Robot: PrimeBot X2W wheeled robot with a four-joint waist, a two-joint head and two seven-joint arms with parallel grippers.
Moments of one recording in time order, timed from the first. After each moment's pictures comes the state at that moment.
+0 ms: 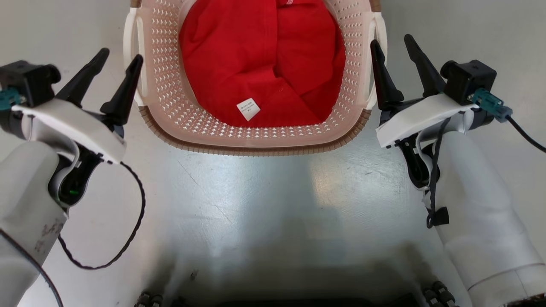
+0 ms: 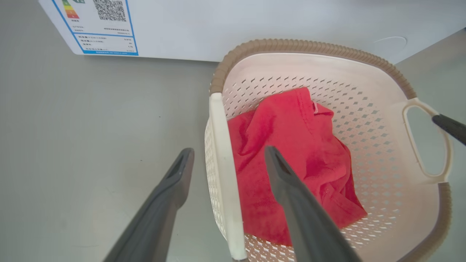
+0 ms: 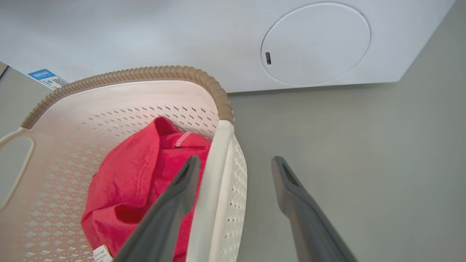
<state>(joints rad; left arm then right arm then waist) -0.83 0.59 -0.73 0.49 -0.98 -0.13 -0.26 -0.80 -0.07 0.16 0.70 0.28 0.12 -0.25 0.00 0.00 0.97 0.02</state>
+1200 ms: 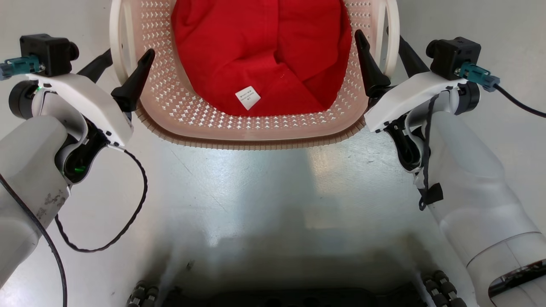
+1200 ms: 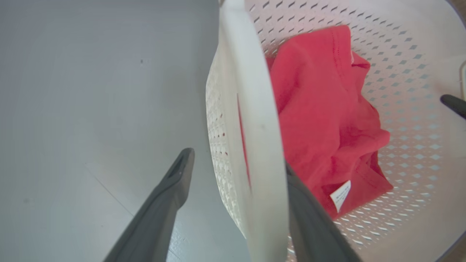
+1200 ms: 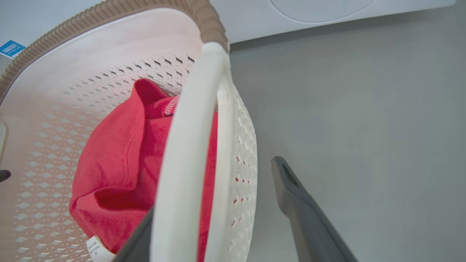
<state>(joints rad) -1.10 0.59 -1.18 0.68 -1.30 -0.13 -0.26 -0.97 -0.07 0.34 0.93 0.49 0.13 -0.25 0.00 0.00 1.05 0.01</state>
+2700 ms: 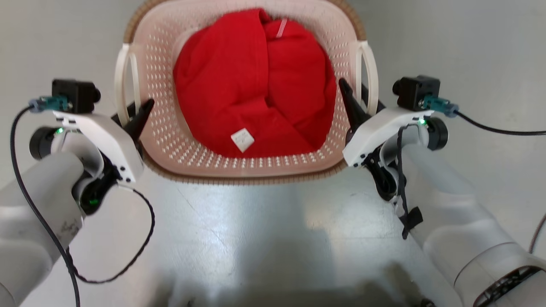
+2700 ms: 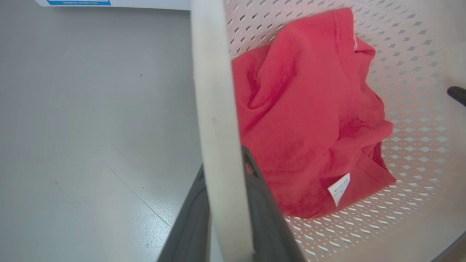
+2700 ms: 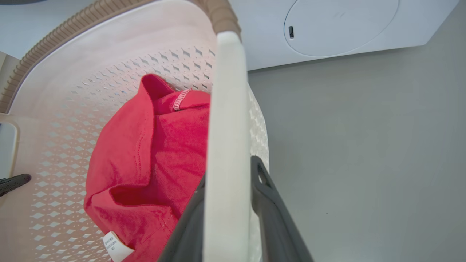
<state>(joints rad) -1.04 0.56 -1.30 0.74 -1.39 -0.12 -0.21 -0.96 -0.04 0.61 1.05 0.77 0.11 -0.26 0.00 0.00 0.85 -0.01</state>
